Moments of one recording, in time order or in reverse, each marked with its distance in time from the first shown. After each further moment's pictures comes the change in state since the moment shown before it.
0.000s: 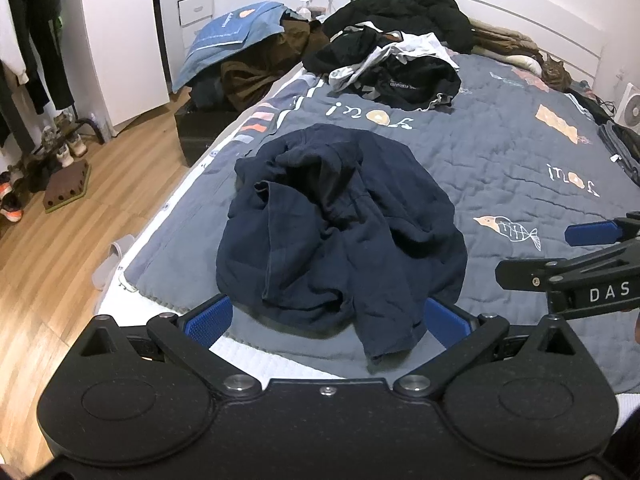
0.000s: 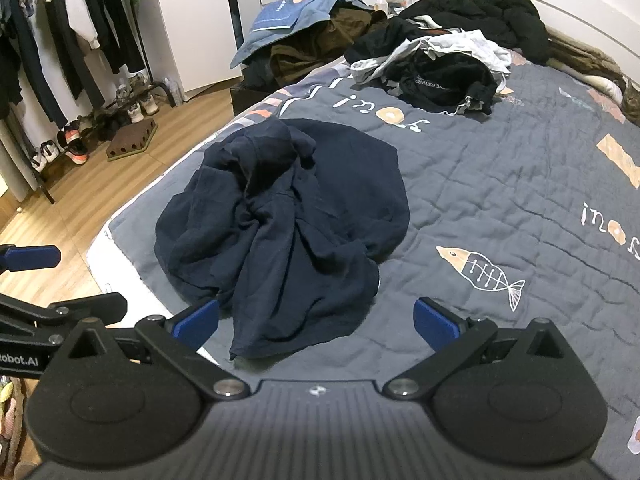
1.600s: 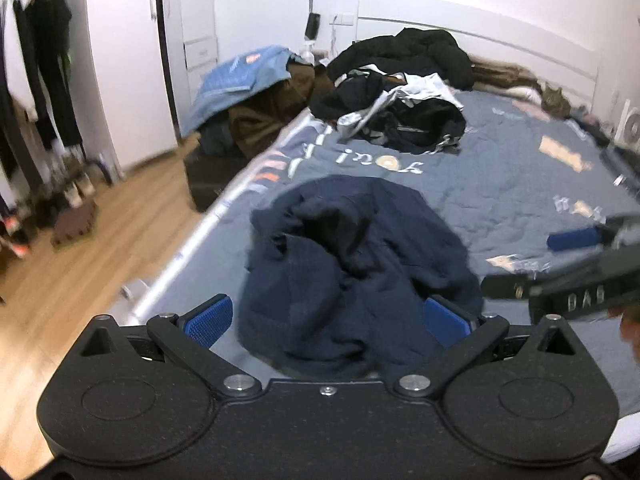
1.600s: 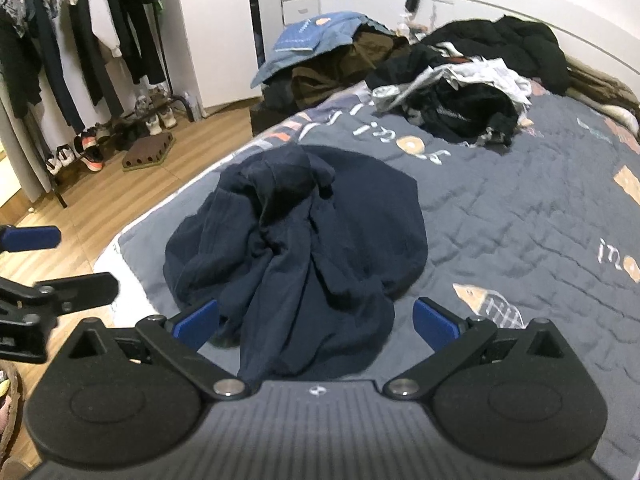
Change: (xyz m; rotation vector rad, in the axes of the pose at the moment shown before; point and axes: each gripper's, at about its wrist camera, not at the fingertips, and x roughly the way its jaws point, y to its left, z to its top) left arm -0.002 0.016 0.010 0.063 -0.147 0.054; right arm 0.018 0.005 0.015 -0.071 -0.085 0.044
